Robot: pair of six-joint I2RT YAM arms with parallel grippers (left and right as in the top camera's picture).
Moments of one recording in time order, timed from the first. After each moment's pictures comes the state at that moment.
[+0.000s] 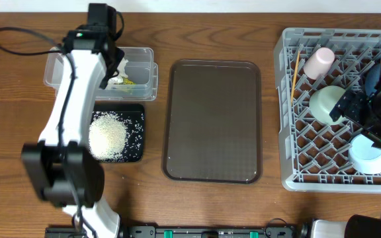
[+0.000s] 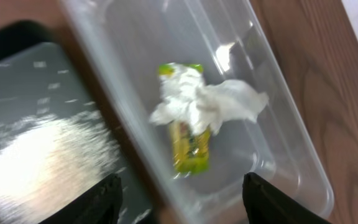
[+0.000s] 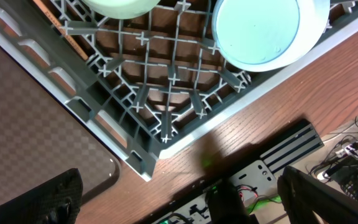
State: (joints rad) left arm -0.04 1.82 1.74 -1.13 -0.29 -1.11; right arm -0.23 1.53 1.68 -1.68 0.07 0.47
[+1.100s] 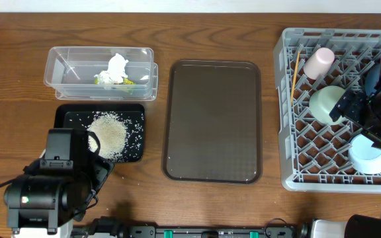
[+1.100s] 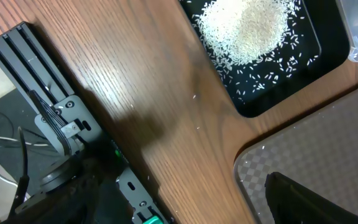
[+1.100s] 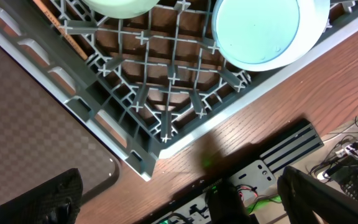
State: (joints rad) left arm -0.04 0.90 1.20 -1.65 -0.13 -1.09; right arm -0.23 1.53 1.68 -1.68 0.07 0.47
